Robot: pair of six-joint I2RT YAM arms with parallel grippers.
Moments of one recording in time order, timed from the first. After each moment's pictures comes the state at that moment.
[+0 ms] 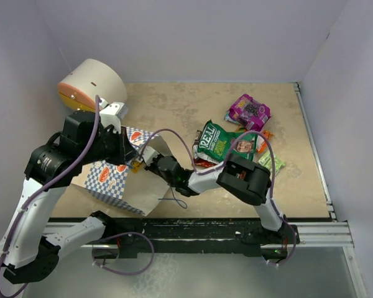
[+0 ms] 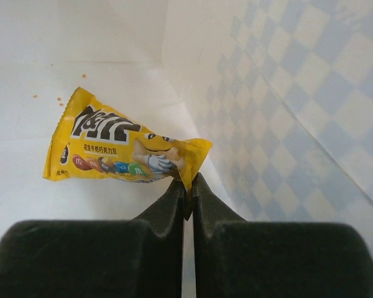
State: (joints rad) left arm -0.51 0.97 1.51 -1.19 0.17 -0.34; right arm 1.12 2.10 1.11 0.77 0.38 -0.27
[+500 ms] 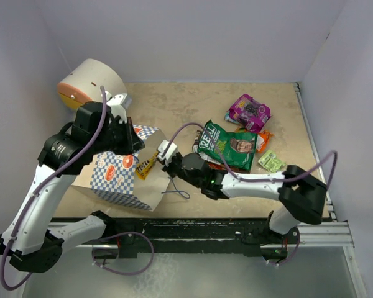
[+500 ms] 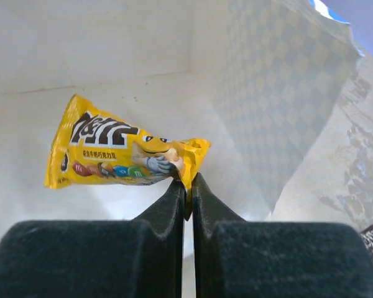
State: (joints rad) left arm -0.51 1.05 1.51 -1.12 0.12 -0.45; right arm 1.13 1.60 0.86 0.57 0.22 -0.14
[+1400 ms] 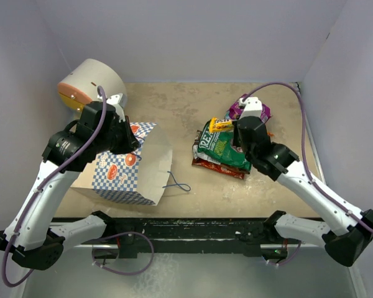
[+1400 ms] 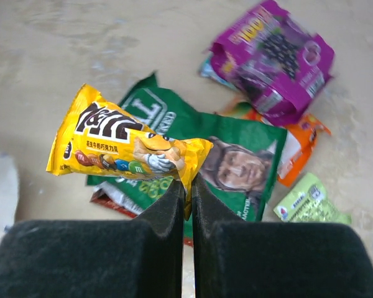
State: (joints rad) left arm -0.51 1.08 1.51 -1.15 0.00 -0.56; right arm 0.74 1.06 1.08 -0.48 0.58 0.24
